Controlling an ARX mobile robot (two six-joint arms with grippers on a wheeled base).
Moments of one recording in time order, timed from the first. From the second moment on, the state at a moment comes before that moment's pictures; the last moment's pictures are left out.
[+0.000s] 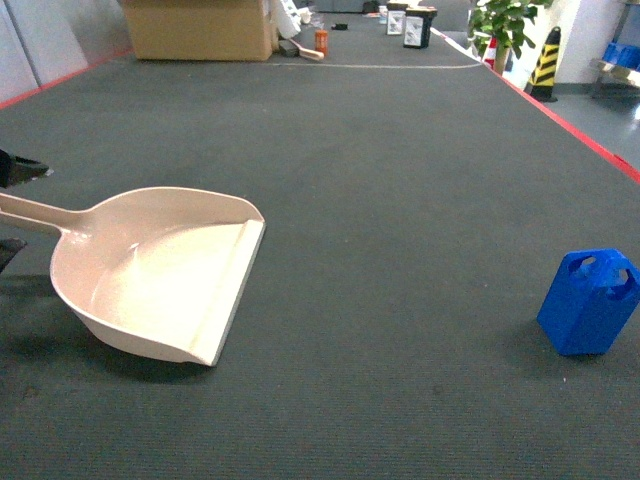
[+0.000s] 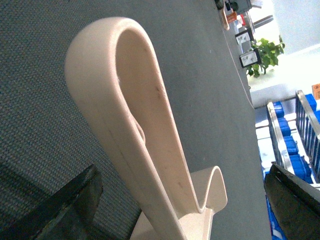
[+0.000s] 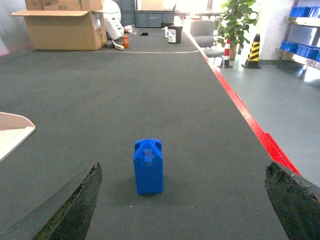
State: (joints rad) left arm 0.24 2.08 0.85 1.00 0.31 -0.97; right arm 0.00 0.00 0.01 0.00 0.00 0.00
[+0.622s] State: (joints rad) left arm 0.23 2.22 1.00 1.12 0.37 -1.15; right arm 0.00 0.00 0.01 0.00 0.00 0.00
